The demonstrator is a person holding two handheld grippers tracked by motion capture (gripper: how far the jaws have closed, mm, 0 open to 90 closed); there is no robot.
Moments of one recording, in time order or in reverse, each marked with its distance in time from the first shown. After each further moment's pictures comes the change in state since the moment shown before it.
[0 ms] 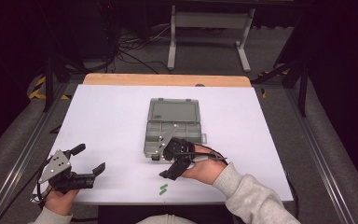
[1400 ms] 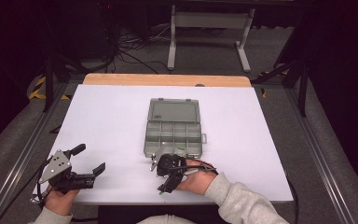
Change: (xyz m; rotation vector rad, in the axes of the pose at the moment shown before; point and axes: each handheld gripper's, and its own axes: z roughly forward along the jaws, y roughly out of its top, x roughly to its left) left arm 0.000 0.000 0.000 0.002 0.000 0.002; right arm 0.015 -0.012 0.056 0.118 0.068 -0.019
